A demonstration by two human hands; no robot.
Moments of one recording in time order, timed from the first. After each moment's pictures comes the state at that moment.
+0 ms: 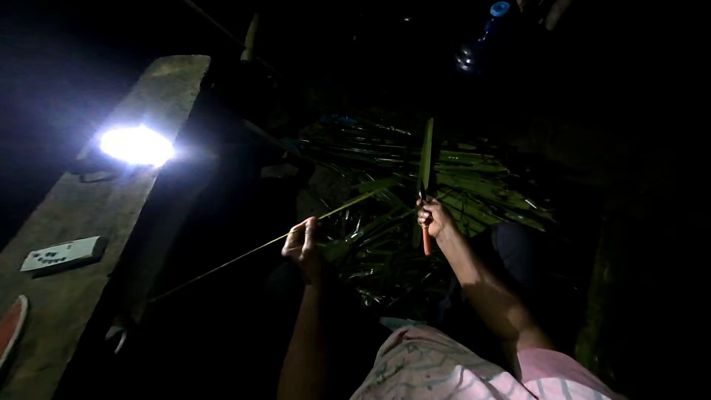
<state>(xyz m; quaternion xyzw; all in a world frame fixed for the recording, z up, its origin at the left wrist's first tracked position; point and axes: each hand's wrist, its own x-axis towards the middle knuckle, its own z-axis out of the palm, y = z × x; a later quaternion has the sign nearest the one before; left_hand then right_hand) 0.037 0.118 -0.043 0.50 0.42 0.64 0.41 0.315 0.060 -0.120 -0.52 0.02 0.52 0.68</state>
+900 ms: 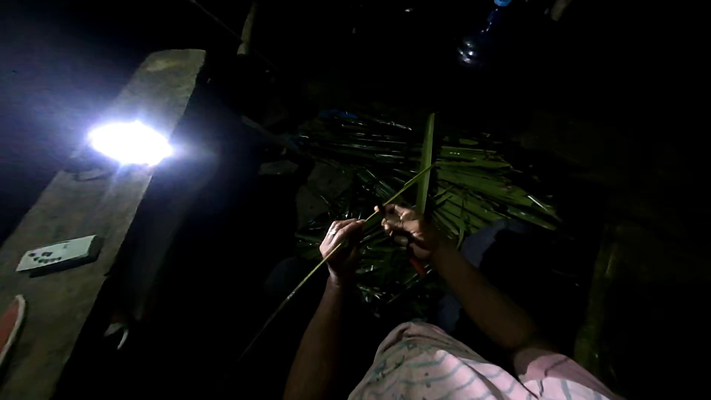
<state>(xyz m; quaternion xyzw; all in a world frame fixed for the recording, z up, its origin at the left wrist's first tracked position) 0.068 0.106 -0.077 0.73 0.19 0.60 0.26 0.253 0.030 -0.043 -0.38 -0.25 0.69 0.56</state>
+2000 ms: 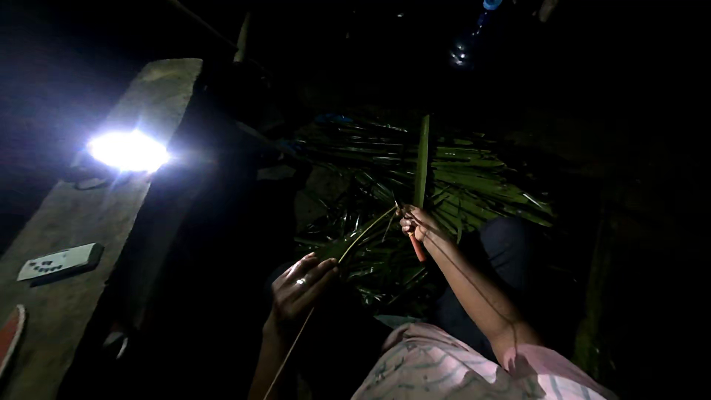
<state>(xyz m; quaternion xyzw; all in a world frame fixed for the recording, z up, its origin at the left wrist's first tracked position) -0.042 0.085 -0.014 0.90 0.10 0.42 0.07 0.293 0.067 -0.133 -0.50 0.03 0.62 0.60</state>
